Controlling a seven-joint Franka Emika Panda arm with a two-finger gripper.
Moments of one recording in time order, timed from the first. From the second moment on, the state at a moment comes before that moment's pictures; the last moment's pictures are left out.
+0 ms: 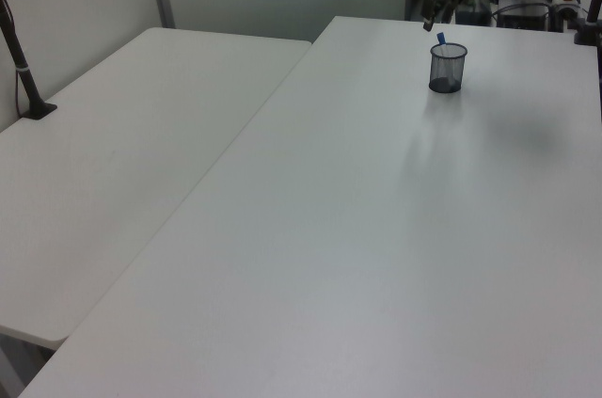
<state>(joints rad) -0.45 0.35 -0.01 -1.64 -0.06 2.32 0.01</state>
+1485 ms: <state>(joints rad) -0.47 0.40 -0.02 -1.64 -0.09 2.39 -0.06</state>
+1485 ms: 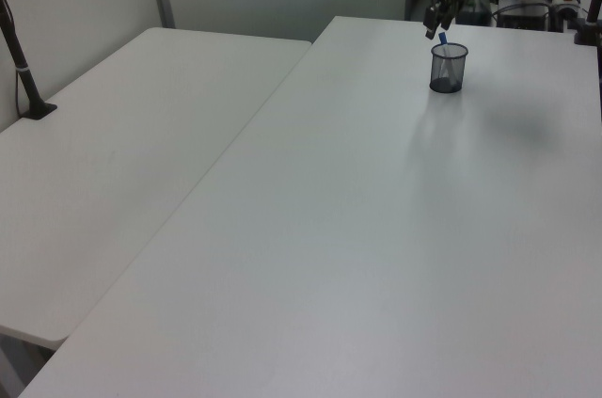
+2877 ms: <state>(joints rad) -0.48 0.33 -0.02 -1.63 -0.03 2.38 -0.11</state>
